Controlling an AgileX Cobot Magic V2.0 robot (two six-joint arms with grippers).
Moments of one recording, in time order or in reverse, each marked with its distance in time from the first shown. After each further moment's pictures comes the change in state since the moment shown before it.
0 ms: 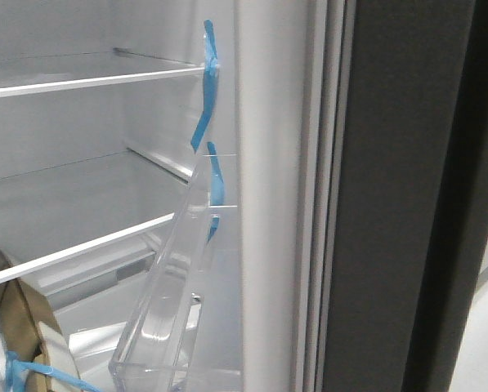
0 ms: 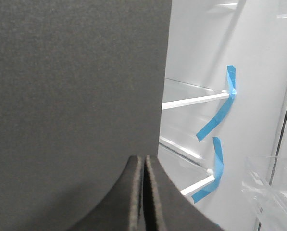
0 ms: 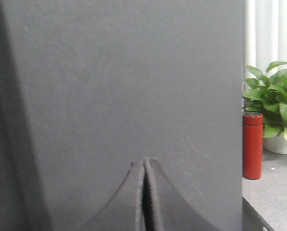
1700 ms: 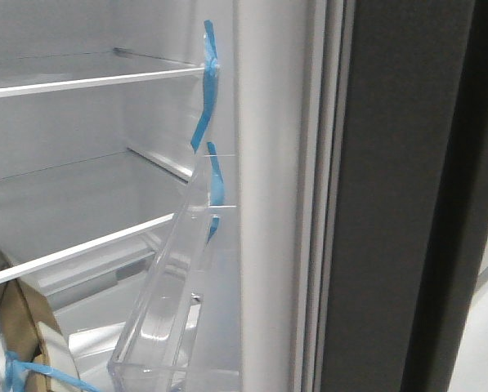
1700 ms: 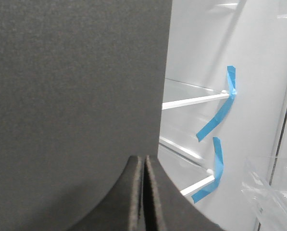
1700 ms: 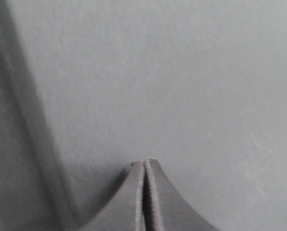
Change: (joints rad) left arm 0.000 0.000 0.000 0.000 0.000 0.000; right arm 0.104 0.150 -0.087 0.084 0.008 0.003
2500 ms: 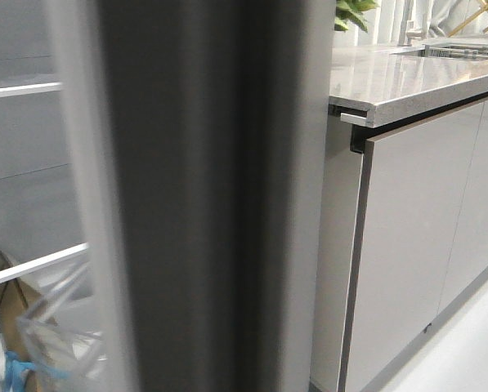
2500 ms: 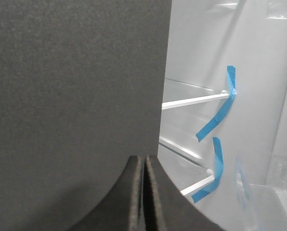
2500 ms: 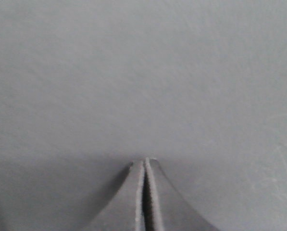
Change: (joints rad) left arm 0.000 0.000 0.000 0.000 0.000 0.000; right arm 0.116 0.221 -0.029 0.007 -0.175 0.000
